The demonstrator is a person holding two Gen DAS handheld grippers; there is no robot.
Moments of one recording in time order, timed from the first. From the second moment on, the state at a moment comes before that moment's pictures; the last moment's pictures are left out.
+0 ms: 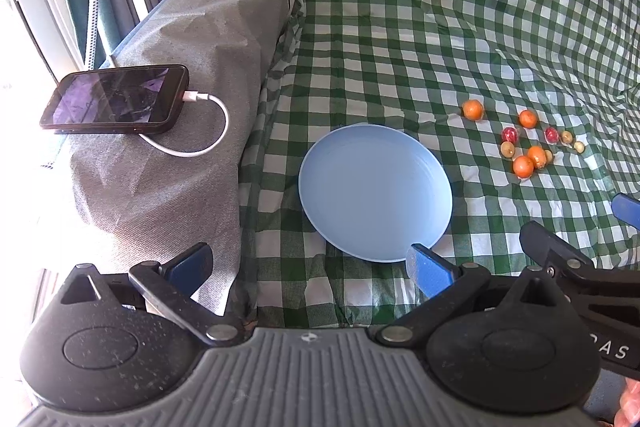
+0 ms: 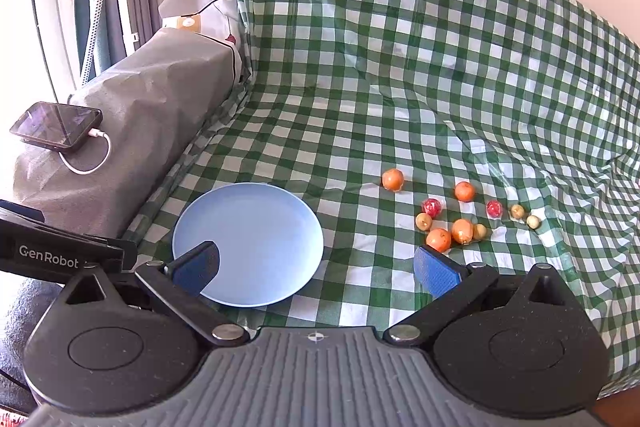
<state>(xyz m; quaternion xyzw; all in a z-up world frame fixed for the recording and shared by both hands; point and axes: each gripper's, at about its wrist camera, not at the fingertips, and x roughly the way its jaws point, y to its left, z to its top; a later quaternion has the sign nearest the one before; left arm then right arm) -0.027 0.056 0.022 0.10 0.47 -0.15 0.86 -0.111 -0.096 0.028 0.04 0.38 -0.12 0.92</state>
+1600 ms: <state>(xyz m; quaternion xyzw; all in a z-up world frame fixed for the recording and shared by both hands) 0.003 -0.058 -0.020 0.16 0.49 -0.20 0.83 -0.130 -0.219 -0.049 0.15 0.32 -0.24 0.91</state>
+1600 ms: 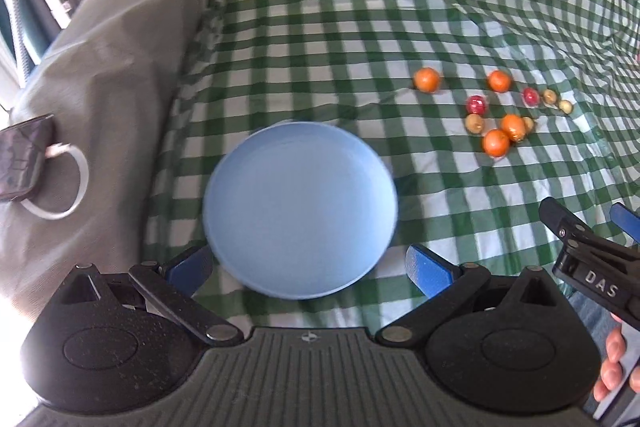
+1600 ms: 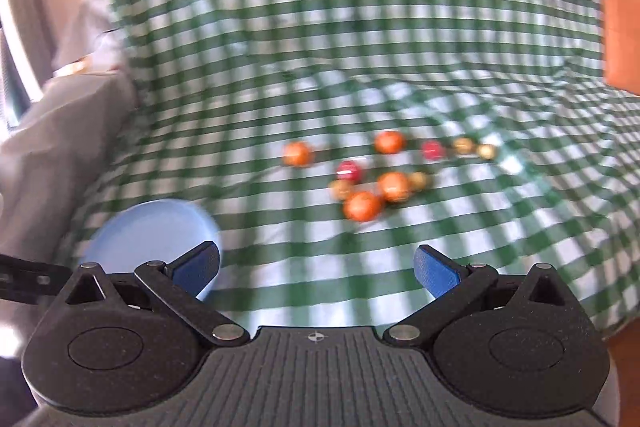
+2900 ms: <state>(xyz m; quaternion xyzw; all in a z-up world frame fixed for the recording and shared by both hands) 0.119 -0.341 -0.130 0.23 0.51 -0.28 0.78 -0.063 -0.429 -0.206 0.17 0.35 -0.39 0.83</state>
